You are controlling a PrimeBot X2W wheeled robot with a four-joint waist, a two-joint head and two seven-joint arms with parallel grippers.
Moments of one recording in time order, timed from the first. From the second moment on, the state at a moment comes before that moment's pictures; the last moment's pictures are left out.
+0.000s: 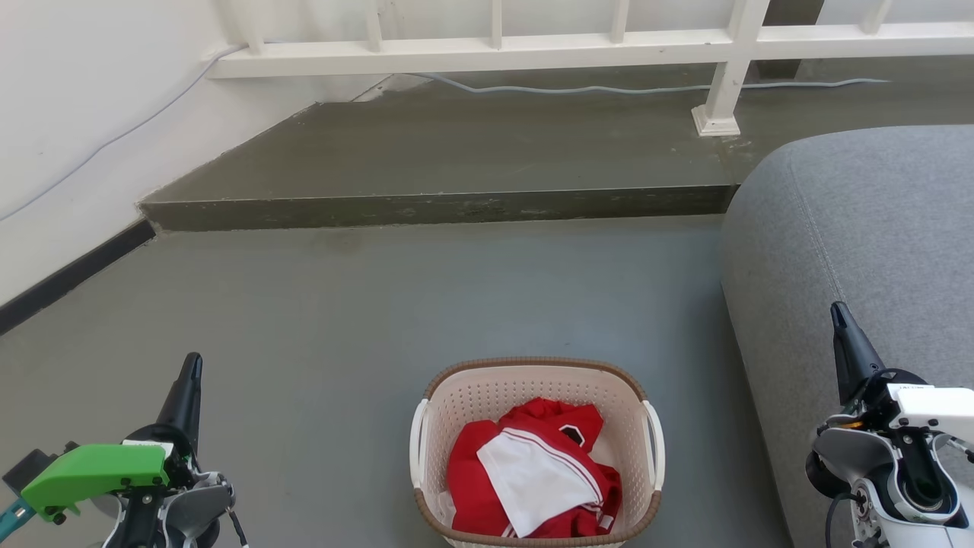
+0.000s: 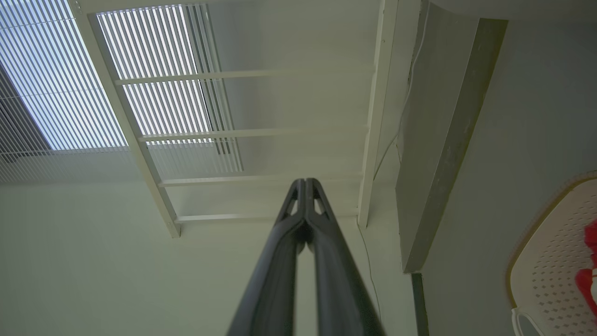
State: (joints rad) left arm -0.09 0.04 0.09 0.28 -1.60 -0.12 0.11; right arm -0.07 -0.04 -0.13 0.28 1.60 0.12 0.10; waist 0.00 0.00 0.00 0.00
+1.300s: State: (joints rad) left arm -0.09 0.04 0.09 0.28 -1.60 -0.12 0.11; right arm -0.07 -0.04 -0.13 0.28 1.60 0.12 0.10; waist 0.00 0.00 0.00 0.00
